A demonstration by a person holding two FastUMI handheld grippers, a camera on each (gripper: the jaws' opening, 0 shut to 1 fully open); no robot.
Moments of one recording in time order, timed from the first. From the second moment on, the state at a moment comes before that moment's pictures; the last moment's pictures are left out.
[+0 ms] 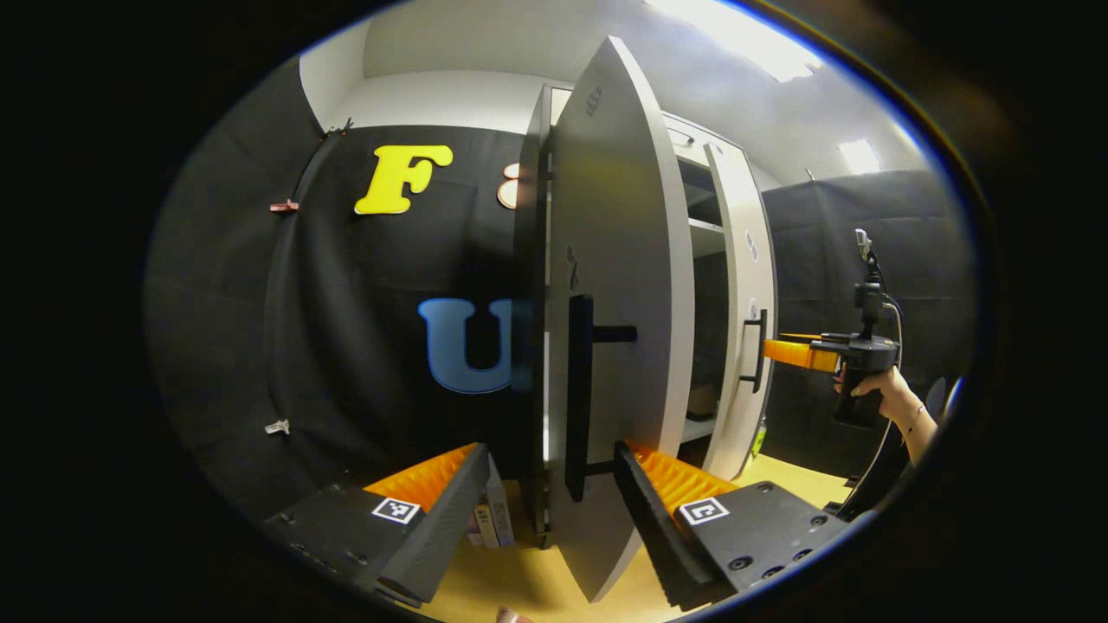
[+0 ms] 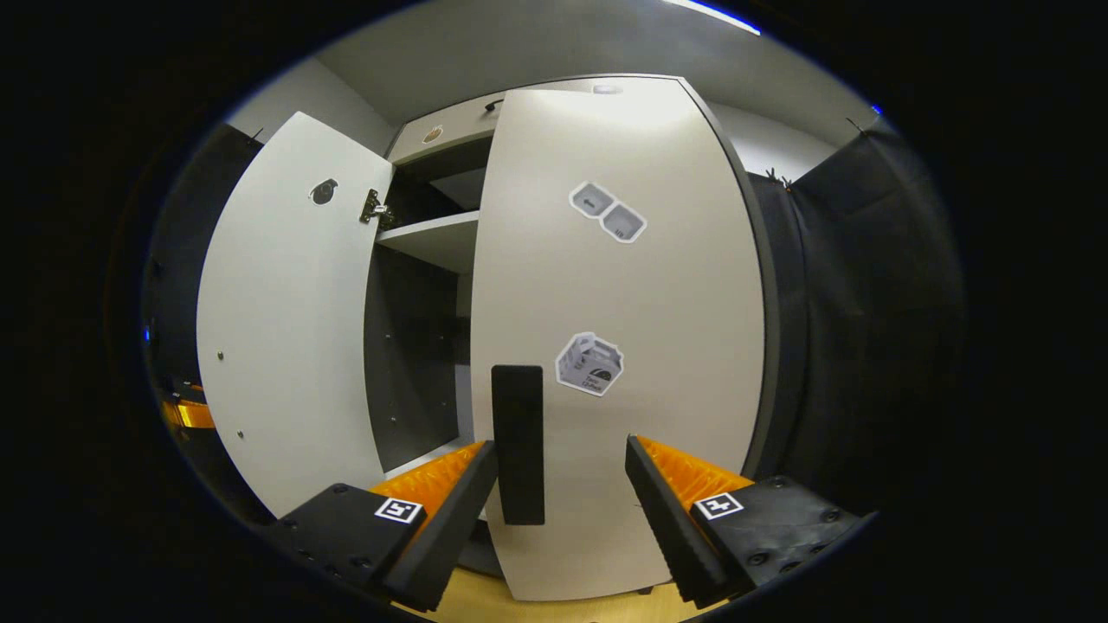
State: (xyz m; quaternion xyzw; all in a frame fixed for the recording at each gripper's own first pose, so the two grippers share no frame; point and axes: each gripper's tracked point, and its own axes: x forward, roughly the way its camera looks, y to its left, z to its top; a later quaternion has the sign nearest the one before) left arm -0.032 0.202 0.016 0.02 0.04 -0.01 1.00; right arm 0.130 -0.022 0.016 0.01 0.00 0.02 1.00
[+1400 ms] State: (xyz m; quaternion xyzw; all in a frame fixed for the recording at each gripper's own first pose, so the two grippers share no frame) left arm 0.148 0.033 -0.020 0.07 0.05 -0.09 0.99; right arm -0.001 -0.143 0.021 -0.01 0.03 -0.05 1.00
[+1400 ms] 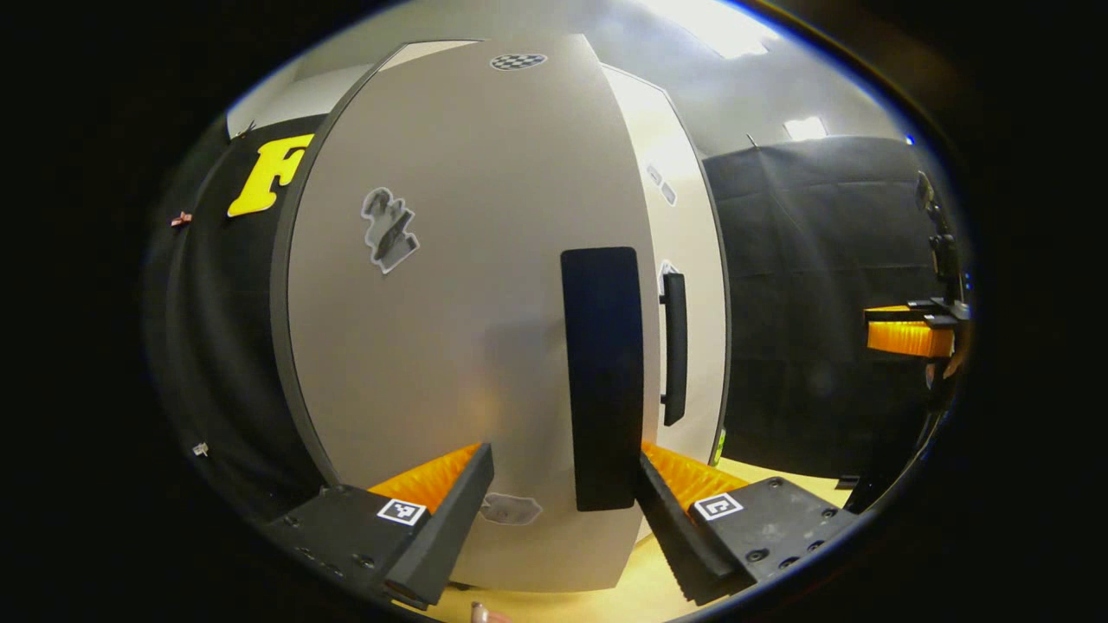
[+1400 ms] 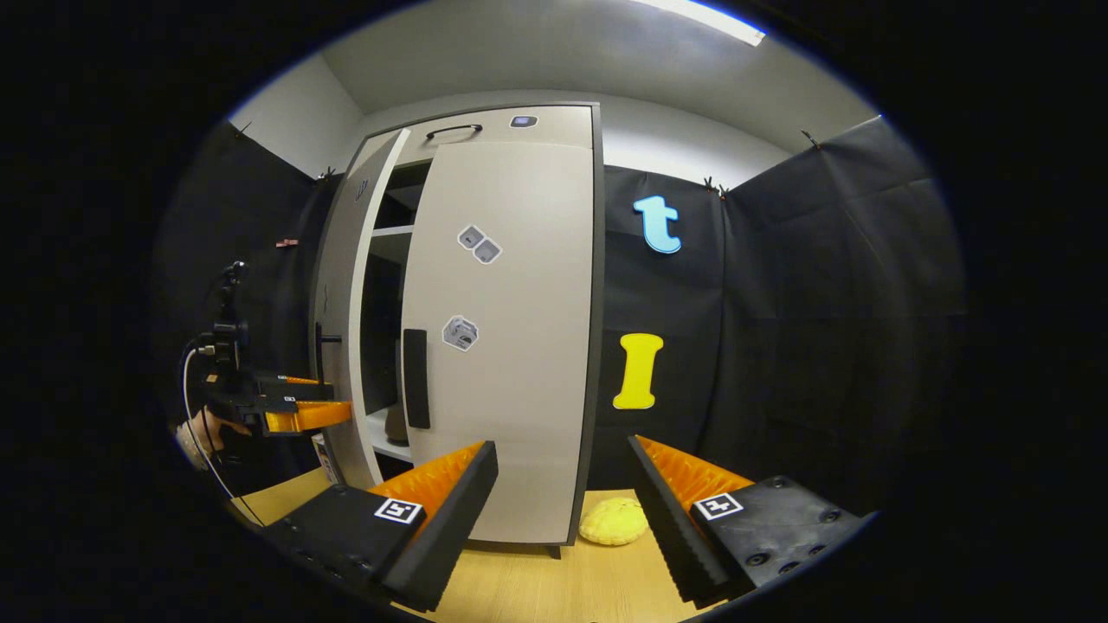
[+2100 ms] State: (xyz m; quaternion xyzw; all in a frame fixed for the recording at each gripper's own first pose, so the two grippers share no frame) left arm 0.182 0.026 -0.021 0.06 0.02 0.03 1.00; right arm -0.015 -0.133 0.018 0.01 0.04 0.00 1.00
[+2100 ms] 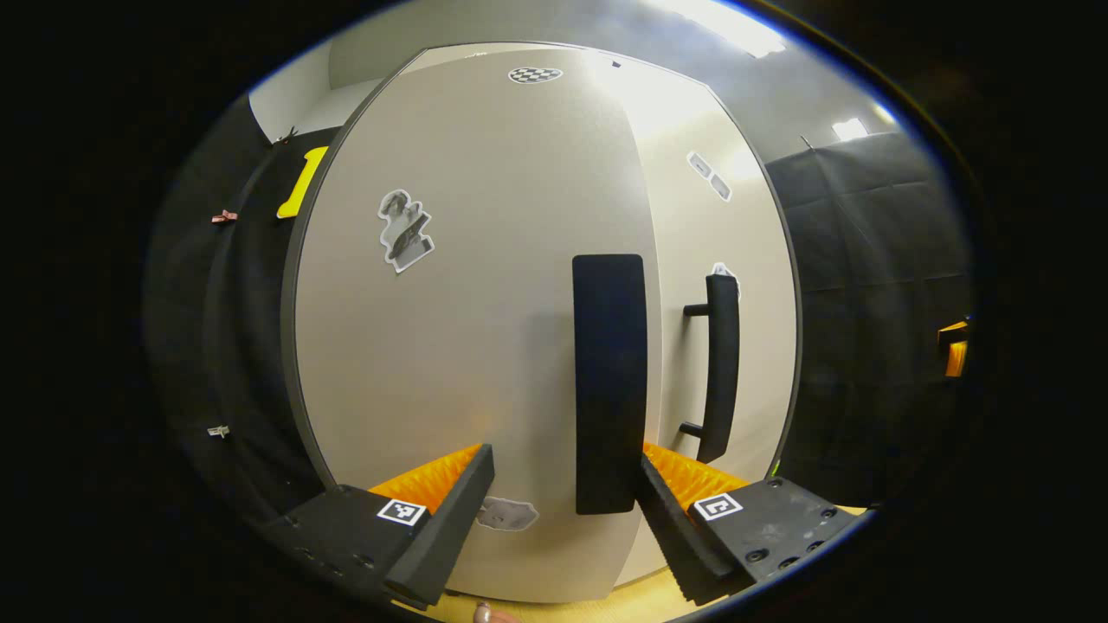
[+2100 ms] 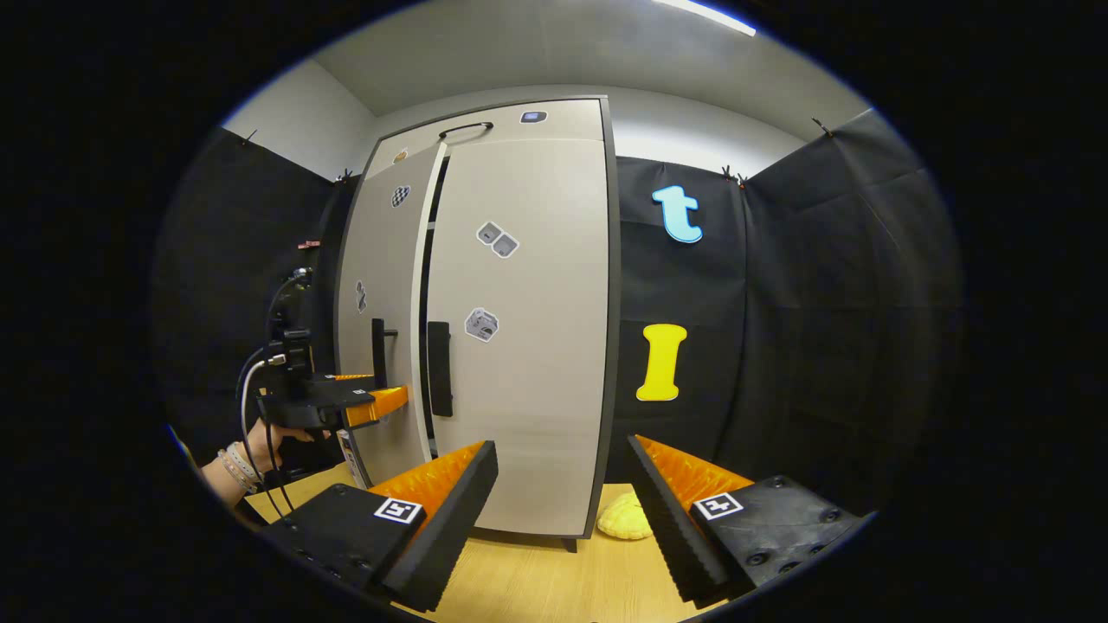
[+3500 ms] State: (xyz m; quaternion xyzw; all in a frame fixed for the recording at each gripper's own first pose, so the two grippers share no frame) left arm -0.007 -0.002 0.046 0.06 -0.03 0.05 1.00; right arm 0.021 -0.013 0.024 0.04 0.02 0.12 0.99
